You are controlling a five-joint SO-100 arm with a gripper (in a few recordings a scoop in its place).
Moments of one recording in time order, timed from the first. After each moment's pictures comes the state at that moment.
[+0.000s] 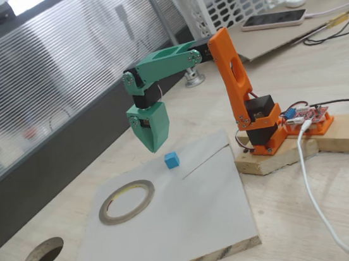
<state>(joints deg) 26.9 88.4 91.0 70.7 99.3</state>
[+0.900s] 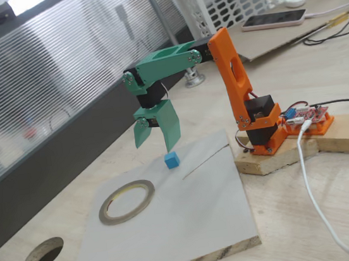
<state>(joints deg) 26.9 88.4 91.0 82.6 99.3</state>
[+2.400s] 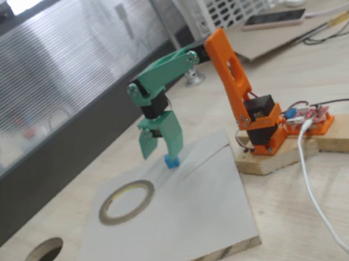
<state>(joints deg) 26.9 85.6 97.0 72.6 99.3</state>
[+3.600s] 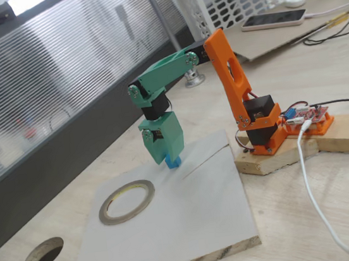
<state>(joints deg) 26.9 85.3 97.3 72.6 99.3</state>
